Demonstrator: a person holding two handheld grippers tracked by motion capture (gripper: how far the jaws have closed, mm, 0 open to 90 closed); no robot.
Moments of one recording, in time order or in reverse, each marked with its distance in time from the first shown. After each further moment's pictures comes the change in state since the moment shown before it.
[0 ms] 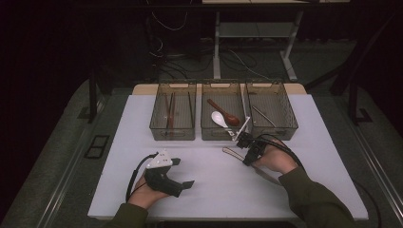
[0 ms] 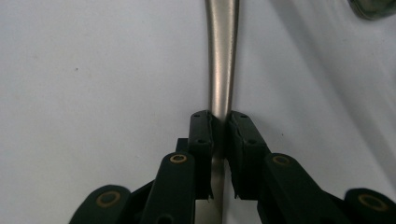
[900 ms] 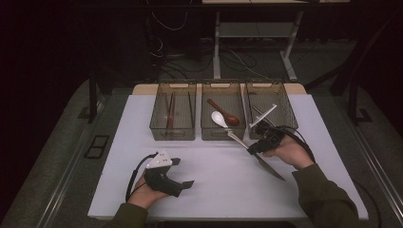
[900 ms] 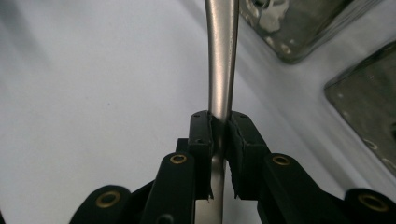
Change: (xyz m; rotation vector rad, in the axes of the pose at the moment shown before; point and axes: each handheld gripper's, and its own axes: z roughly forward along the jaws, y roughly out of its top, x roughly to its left) left arm 0.000 0.000 -0.001 -0.003 0.001 -0.001; right arm -0.036 -0.028 -0.037 -0.286 0.134 0.075
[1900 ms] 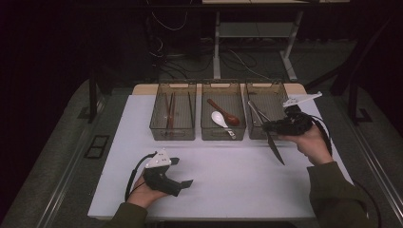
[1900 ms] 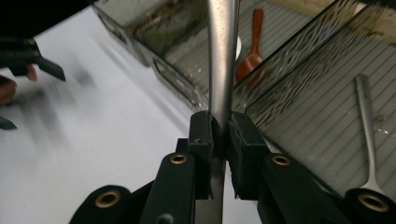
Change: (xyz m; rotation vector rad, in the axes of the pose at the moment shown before) left arm 0.004 -0.002 -0.001 0.006 0.011 -0.004; right arm -0.033 -0.024 -0.067 -0.428 -0.007 0.083
